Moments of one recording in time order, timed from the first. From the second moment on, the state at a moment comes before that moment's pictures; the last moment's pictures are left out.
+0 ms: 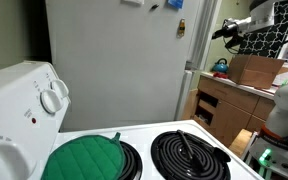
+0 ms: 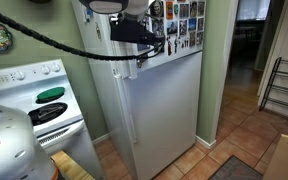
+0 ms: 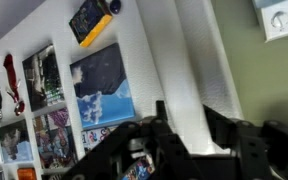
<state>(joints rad) -0.19 -0.58 -0.32 -2.28 1.01 1.85 -1.38</state>
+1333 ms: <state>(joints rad) -0.19 -0.43 -0.39 -2.17 1.09 1.61 -1.51</state>
